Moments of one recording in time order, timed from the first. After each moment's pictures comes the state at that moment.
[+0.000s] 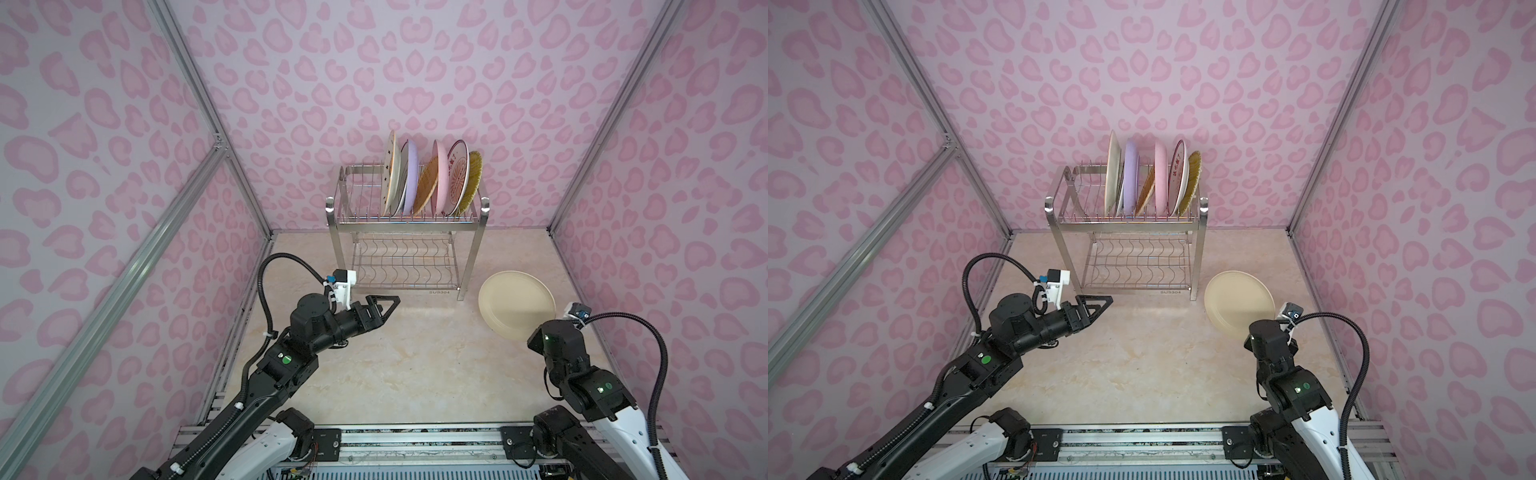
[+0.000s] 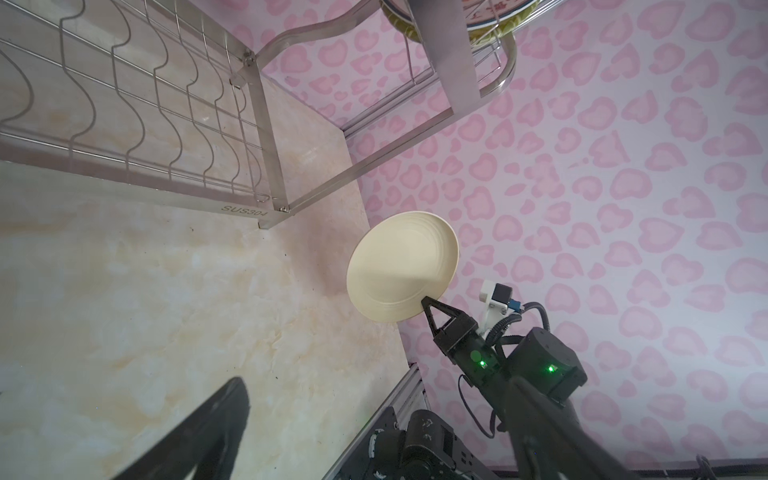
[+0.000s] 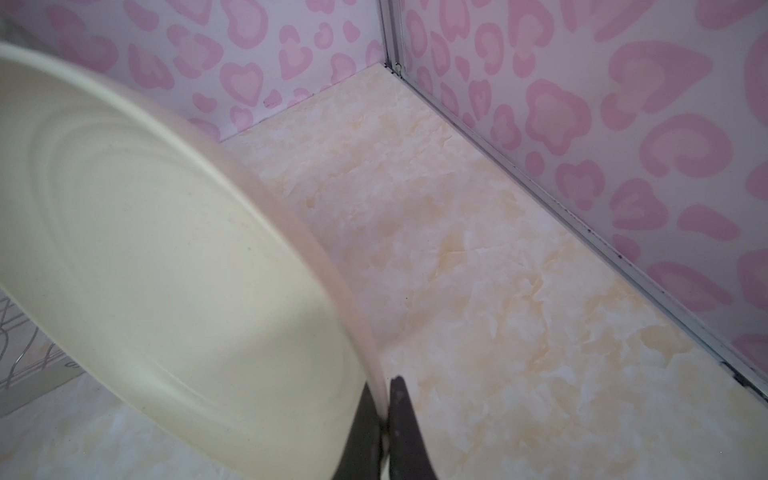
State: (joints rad) left arm -0.60 0.85 0.73 -0.11 0.39 -0.98; right arm 0.40 0.54 0.58 -0.72 0.62 0.66
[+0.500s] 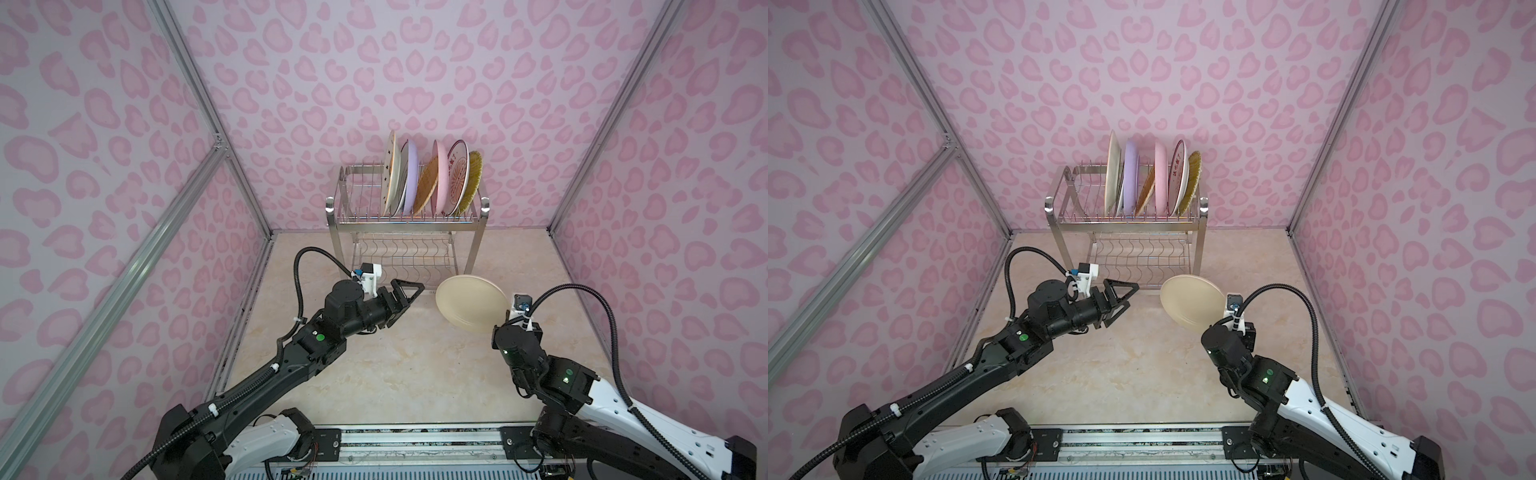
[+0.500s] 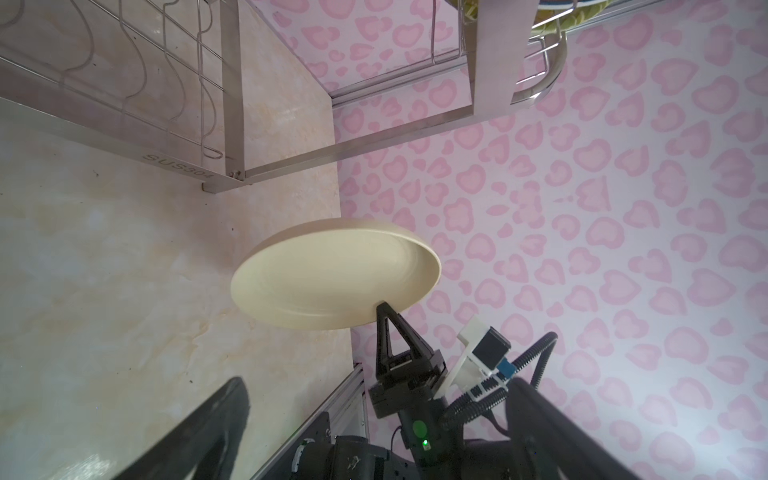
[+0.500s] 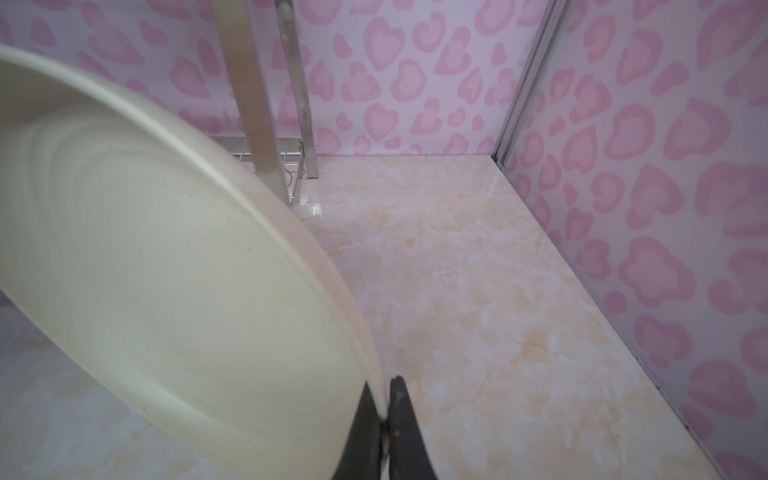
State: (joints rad) left arm -0.71 1.11 0.82 0.10 0.34 -1.28; right arm 0.93 0.77 0.59 -0.40 0.98 0.43
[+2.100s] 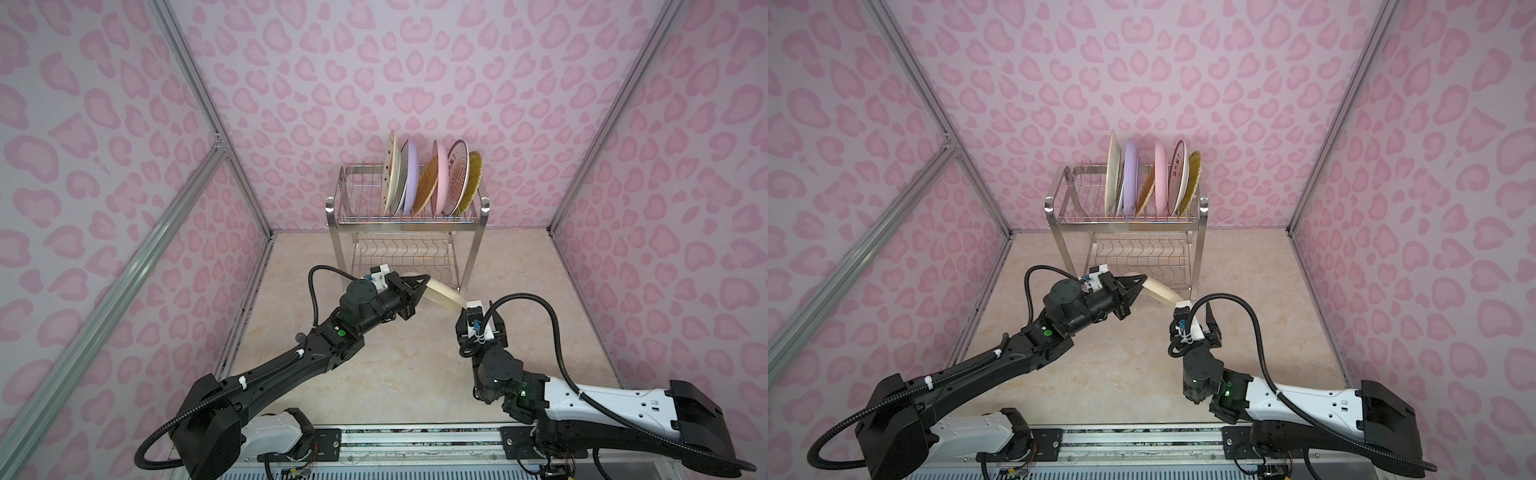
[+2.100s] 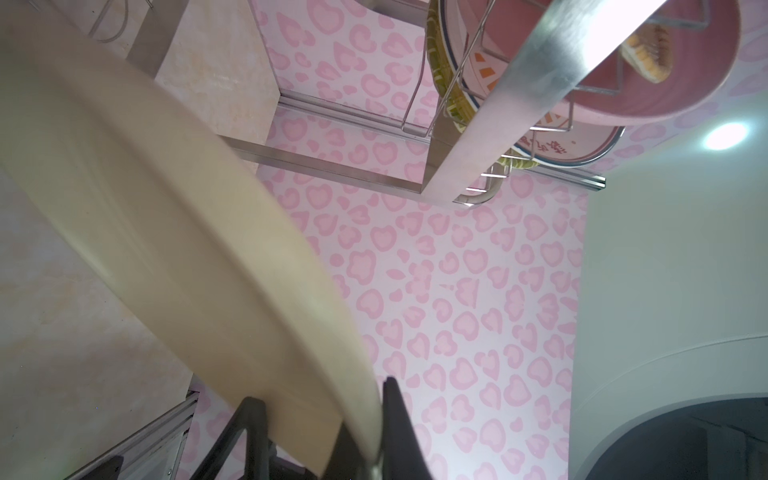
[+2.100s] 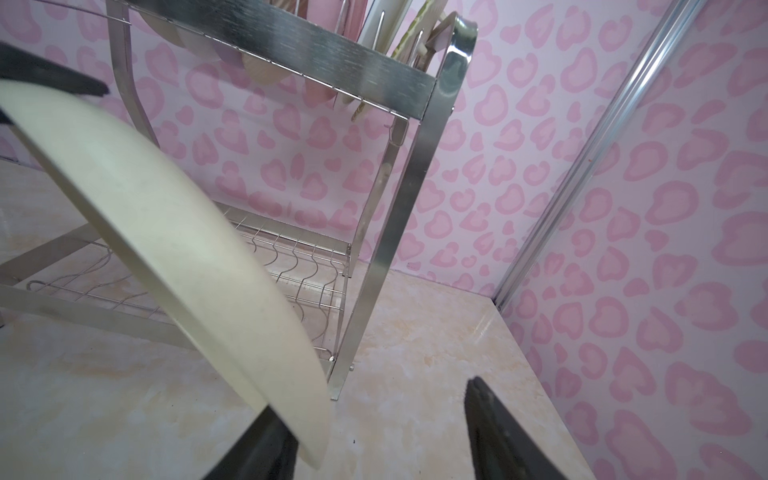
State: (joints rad) left arm -0.78 1.24 0.83 0.40 0.16 -1.78; right arm 1.22 0.99 0.48 0.46 1.26 -0.26
